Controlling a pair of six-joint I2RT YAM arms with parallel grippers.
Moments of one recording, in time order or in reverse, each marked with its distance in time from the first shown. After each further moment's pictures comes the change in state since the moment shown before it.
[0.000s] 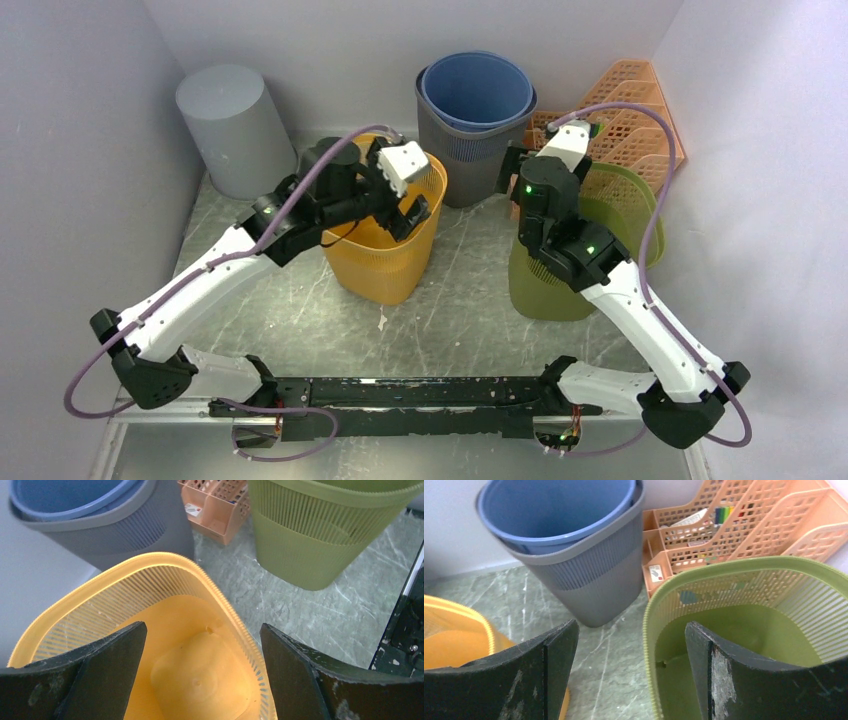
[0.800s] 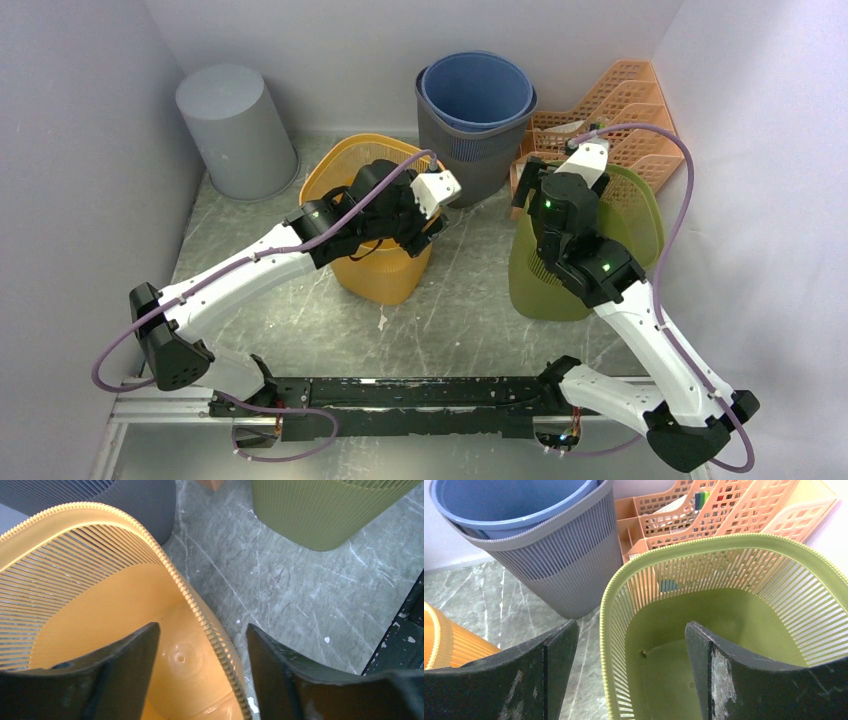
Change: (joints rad) left arm -0.114 0.135 -0.046 -0.042 -0.146 -0.033; right arm -0.121 -0.127 -0.129 -0.023 -0.073 0.001
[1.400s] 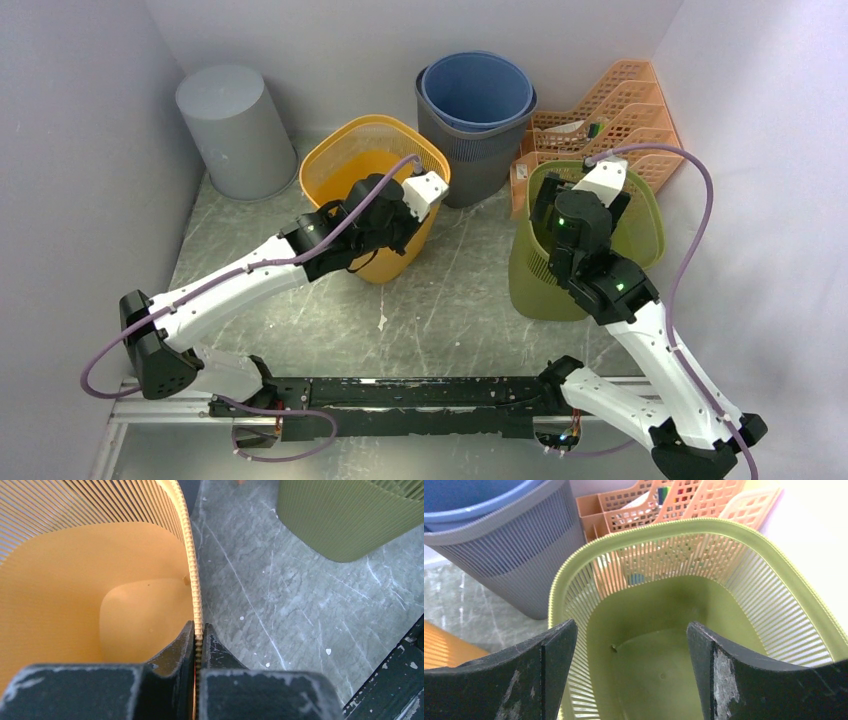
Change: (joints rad) left arm -0.014 -0.058 -0.101 0.059 -0.132 -0.116; right arm -0.020 -0.096 -0.062 -0.047 0.073 -0.018
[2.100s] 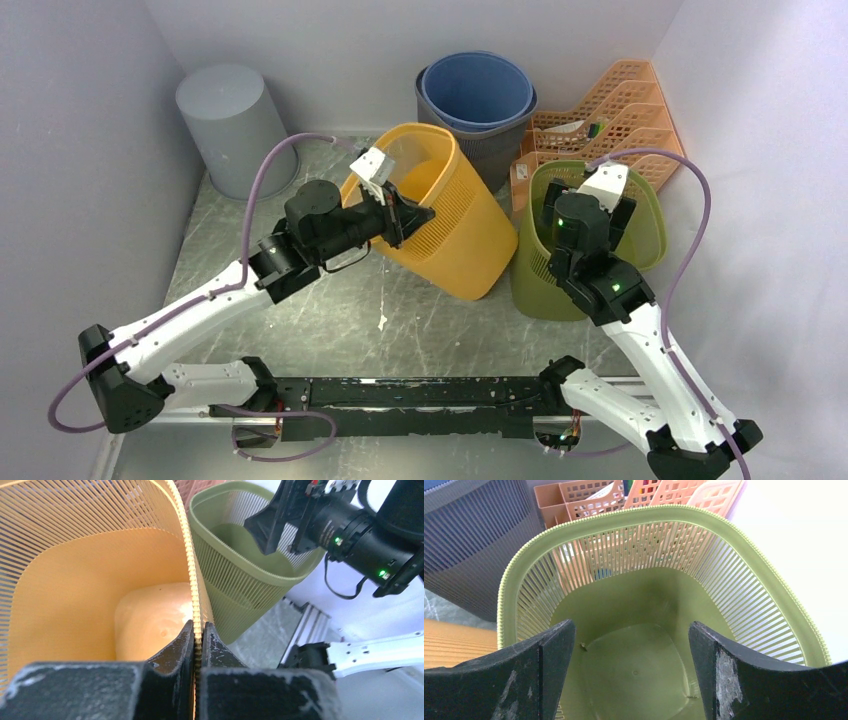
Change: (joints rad) left arm 0.032 -0.227 -0.167 0.415 0.239 -0.375; right arm -0.057 -0.023 -0.073 0.000 0.054 -0.054
